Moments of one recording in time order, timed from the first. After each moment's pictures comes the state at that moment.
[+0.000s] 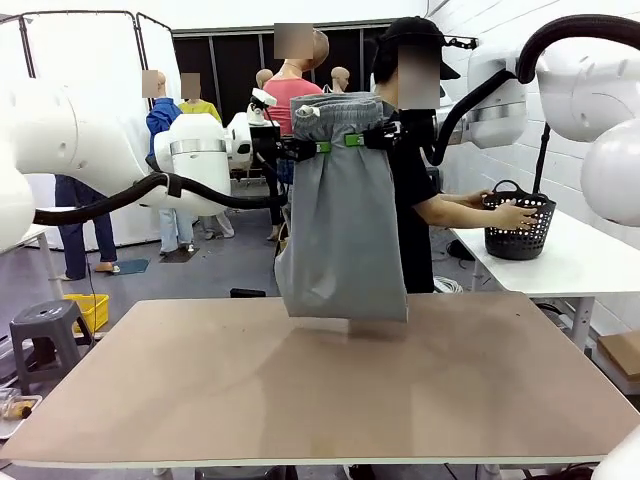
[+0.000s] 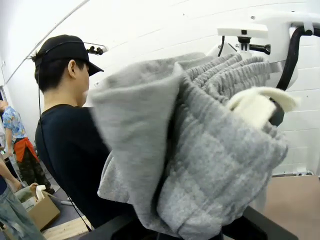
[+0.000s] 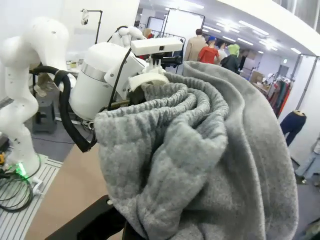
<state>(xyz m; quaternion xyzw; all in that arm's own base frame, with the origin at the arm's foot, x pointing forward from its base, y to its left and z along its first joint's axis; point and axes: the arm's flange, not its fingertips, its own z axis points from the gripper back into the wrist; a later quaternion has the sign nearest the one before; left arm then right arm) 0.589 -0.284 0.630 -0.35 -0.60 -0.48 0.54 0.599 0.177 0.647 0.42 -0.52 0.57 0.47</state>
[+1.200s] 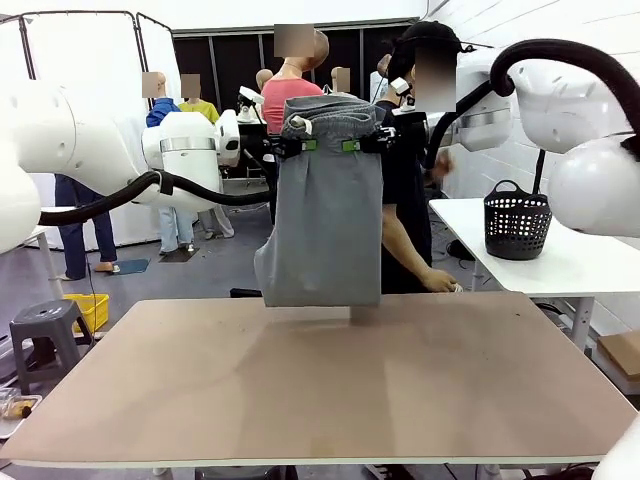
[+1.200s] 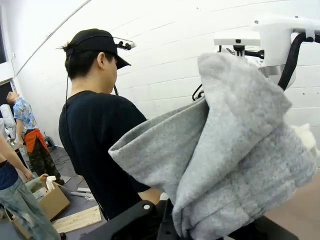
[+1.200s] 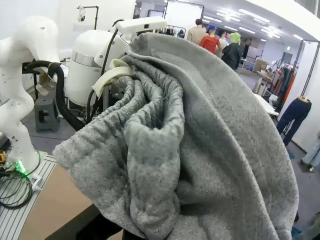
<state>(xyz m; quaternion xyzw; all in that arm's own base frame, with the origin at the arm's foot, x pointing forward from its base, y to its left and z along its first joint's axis) 0.611 -0.247 0.634 -0.32 -0.61 -0.46 0.56 0.653 0.185 0.638 0.43 -0.49 0.57 0.50</state>
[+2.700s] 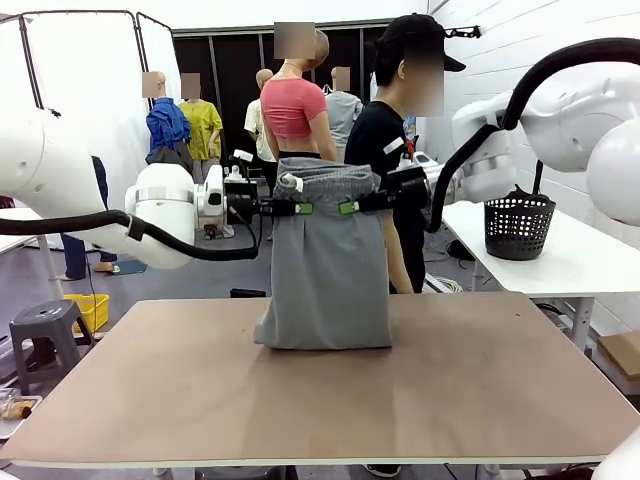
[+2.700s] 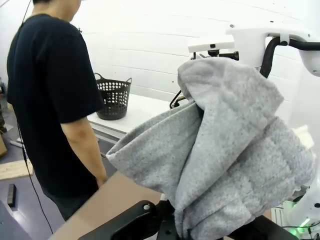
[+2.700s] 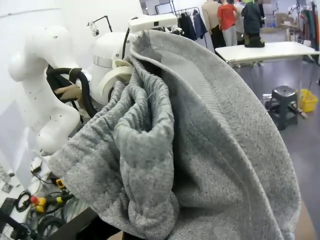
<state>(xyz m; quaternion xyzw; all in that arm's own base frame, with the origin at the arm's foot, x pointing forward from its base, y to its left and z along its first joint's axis) 0.519 -0.230 0.512 -0.45 -0.49 -0.42 0.61 0.555 0.198 0.513 0.55 -0.35 0.49 0.58</state>
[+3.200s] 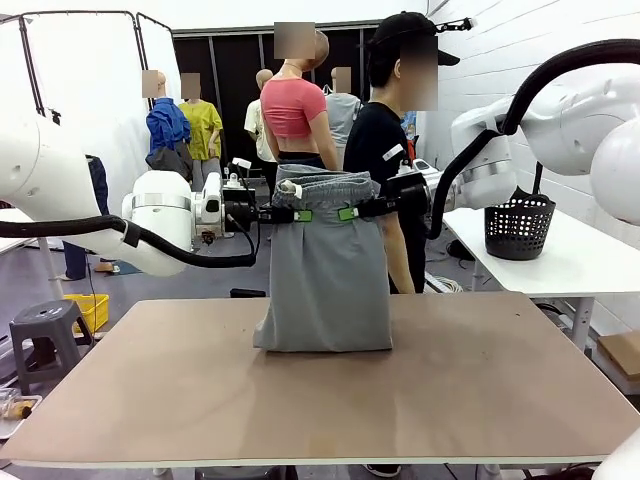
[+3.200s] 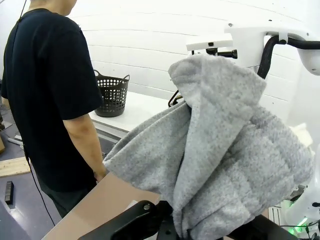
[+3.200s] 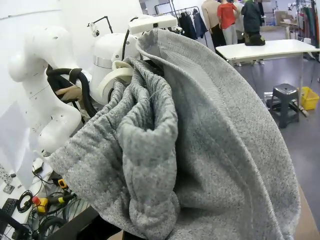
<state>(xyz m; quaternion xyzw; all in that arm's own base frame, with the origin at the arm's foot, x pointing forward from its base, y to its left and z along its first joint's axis) 0.515 -0.230 0.507 -0.46 -0.49 -0.42 0.62 0.553 0.198 0.511 0.55 -0.35 0.49 0.58</state>
